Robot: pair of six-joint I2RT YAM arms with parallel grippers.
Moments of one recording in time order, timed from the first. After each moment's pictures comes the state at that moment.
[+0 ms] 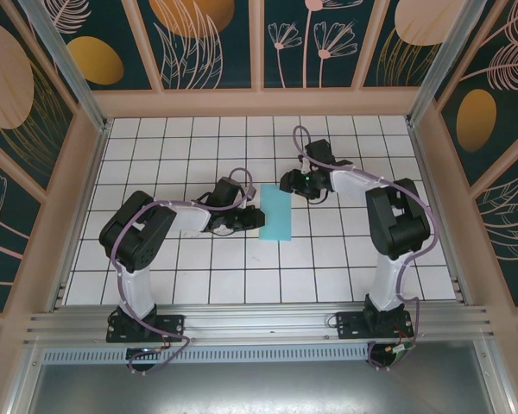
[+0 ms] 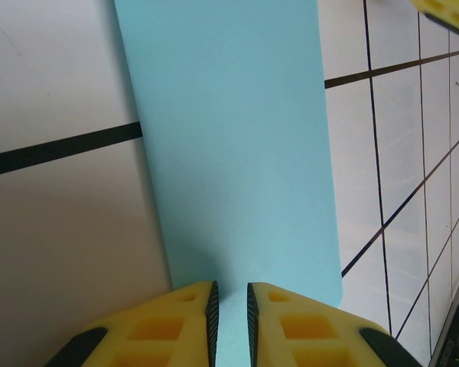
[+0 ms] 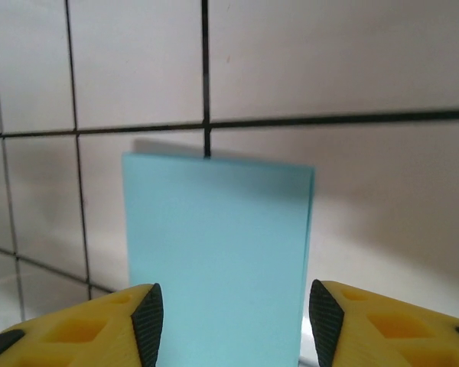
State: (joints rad) left arm -0.60 1.91 0.92 0.14 0.53 -0.69; right arm 0.38 1.92 1.25 -0.36 -0.35 0.50
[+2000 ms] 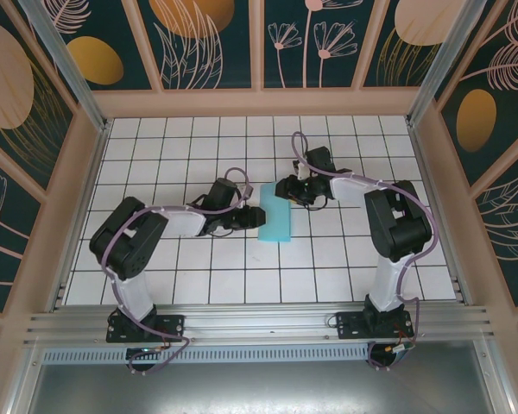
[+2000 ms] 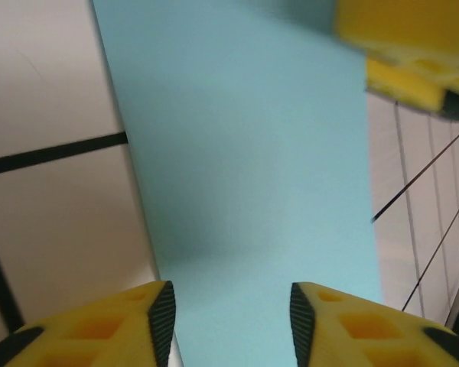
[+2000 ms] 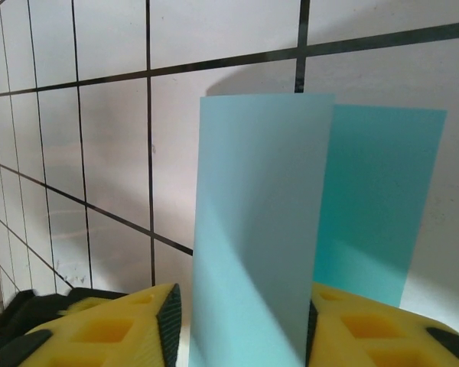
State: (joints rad) left arm -0.60 1.80 0.85 0.18 0.47 -0.68; right arm 0.39 1.88 1.14 -0.22 -0.55 0.55
